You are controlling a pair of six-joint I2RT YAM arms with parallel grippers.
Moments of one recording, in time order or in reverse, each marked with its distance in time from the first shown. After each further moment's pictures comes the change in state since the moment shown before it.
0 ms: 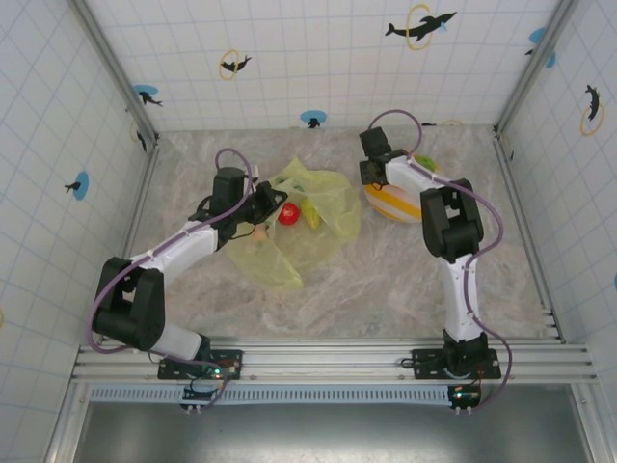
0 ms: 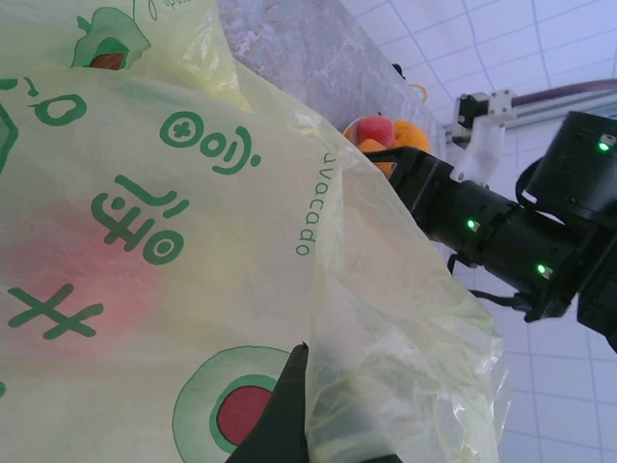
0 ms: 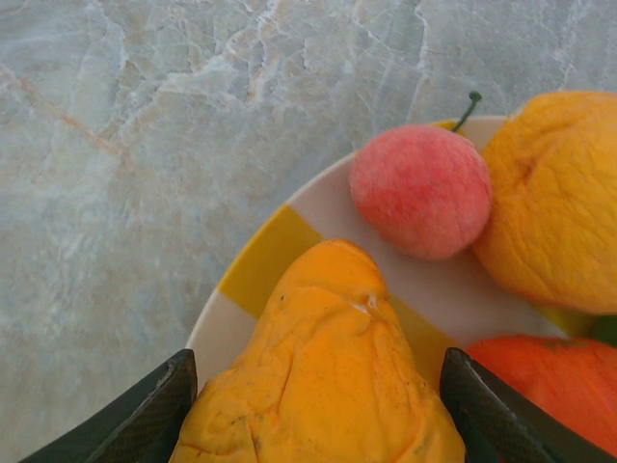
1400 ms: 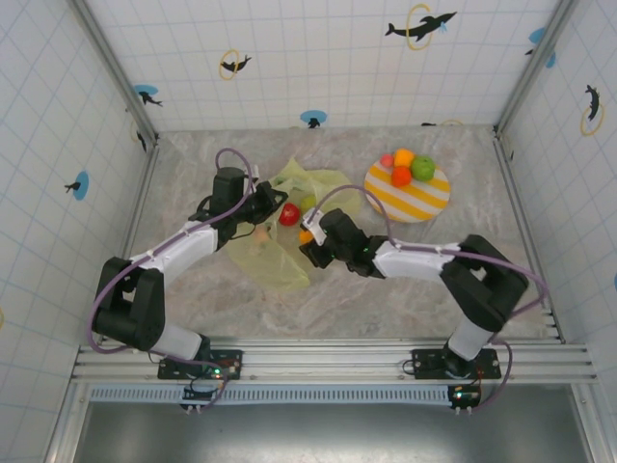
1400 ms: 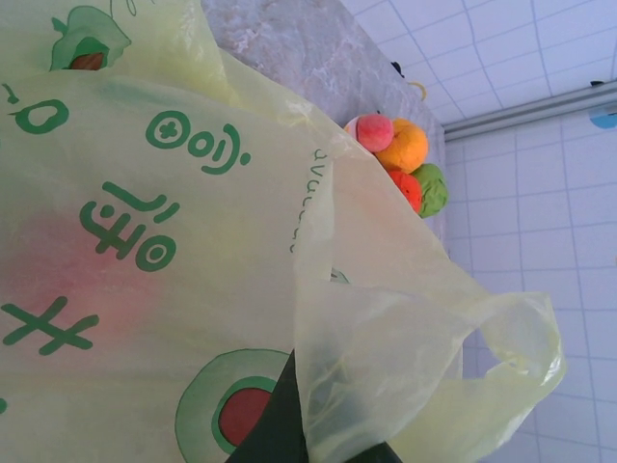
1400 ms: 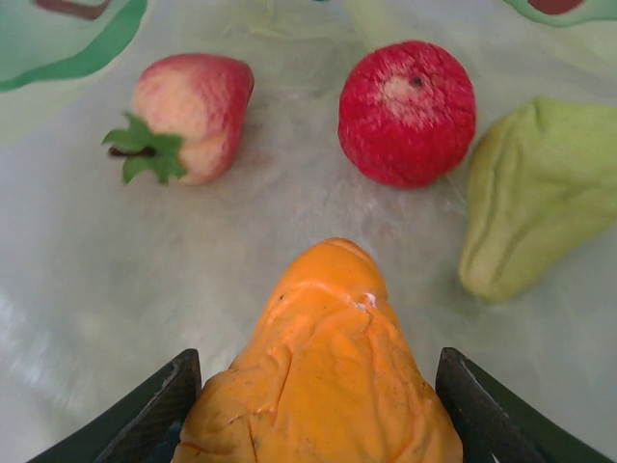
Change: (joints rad) left arm 0.000 0.000 0.000 0.000 0.005 0.000; right arm 0.517 -0.504 -0.809 0.602 -0.291 -0.143
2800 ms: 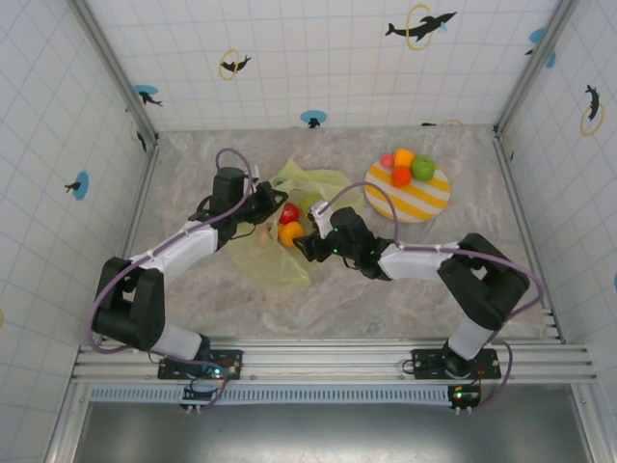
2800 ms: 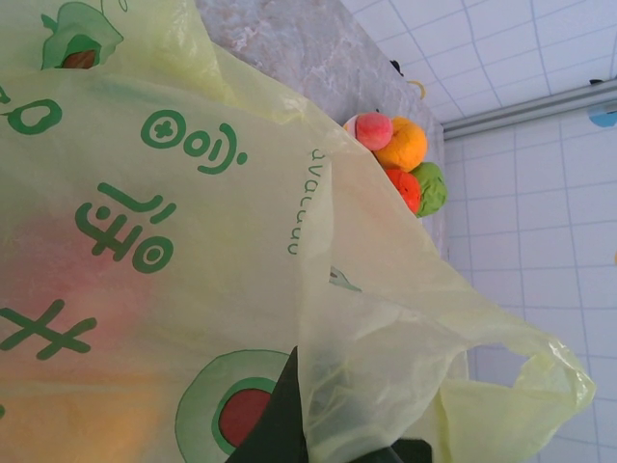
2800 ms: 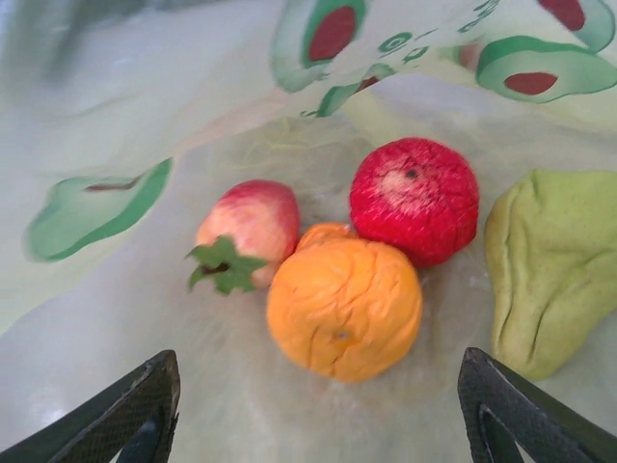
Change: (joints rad) left arm 0.000 0.000 0.000 0.000 0.002 0.000; right arm -0.044 -0.061 -0.116 0.234 -0.130 0.158
